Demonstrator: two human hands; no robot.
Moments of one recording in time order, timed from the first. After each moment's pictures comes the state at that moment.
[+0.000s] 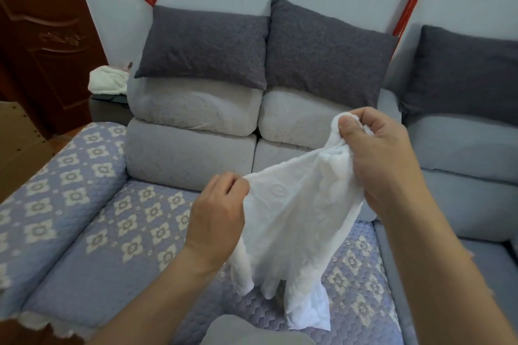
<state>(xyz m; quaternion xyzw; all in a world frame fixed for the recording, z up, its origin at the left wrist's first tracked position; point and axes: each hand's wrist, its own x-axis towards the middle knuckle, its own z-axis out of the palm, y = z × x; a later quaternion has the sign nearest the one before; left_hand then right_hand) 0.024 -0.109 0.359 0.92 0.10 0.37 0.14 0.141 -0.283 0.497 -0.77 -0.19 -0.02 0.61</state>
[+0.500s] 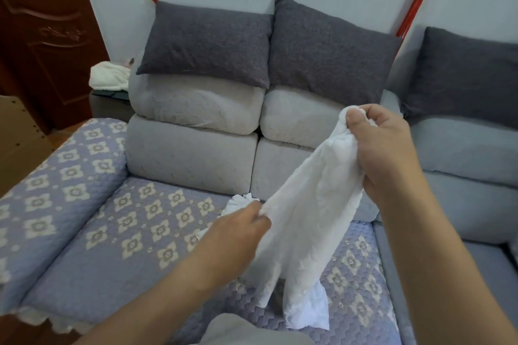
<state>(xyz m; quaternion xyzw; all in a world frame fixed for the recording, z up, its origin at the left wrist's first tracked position) 0.009 -0.112 0.331 0.99 -0.02 0.11 0.11 0.155 -0.269 0.496 -0.76 -0.12 0.00 0.64</state>
